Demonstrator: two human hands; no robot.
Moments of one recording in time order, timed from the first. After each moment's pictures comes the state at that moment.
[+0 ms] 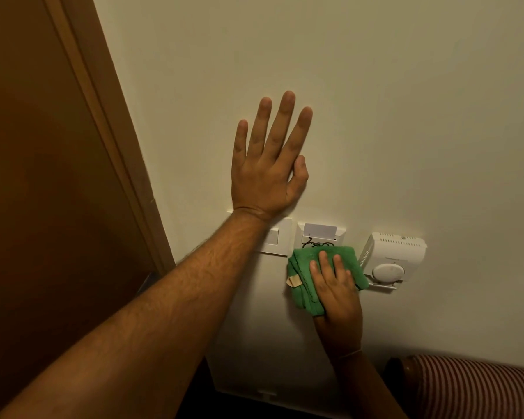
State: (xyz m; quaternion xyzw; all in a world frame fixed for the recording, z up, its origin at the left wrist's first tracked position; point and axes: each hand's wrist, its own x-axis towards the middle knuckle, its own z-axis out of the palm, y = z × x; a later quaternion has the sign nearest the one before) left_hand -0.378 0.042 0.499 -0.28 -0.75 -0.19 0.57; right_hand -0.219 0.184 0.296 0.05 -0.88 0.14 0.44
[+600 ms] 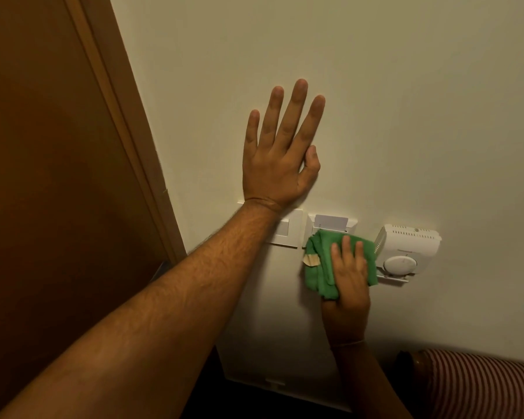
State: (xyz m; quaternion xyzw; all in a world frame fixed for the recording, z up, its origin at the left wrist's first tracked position) left_hand -0.373 0.042 0.501 -0.26 -0.75 -0.18 0.58; right_hand -0.224 0.167 0.309 0.00 -0.84 0.23 0.49
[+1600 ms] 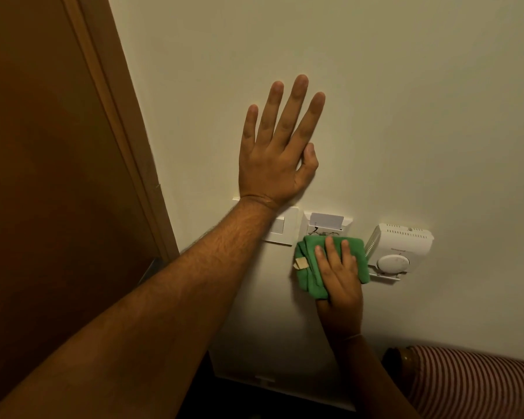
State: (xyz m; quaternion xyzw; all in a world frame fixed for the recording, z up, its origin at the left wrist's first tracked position) left_hand -0.377 0.042 0.500 -0.26 -0.75 -0.18 0.58; right_hand -0.224 0.176 0.308 0.05 -0.87 0.17 0.46
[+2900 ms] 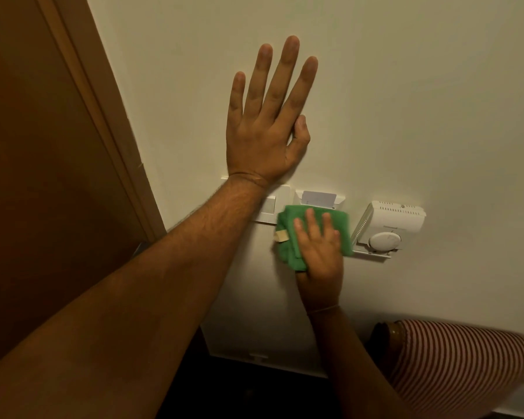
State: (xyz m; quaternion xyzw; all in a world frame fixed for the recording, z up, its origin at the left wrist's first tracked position) left_hand -0.386 0.045 0.494 -0.26 -0.73 -0.19 0.60; right_hand -0.237 0.153 0.316 0.03 -0.85 0.15 0.51
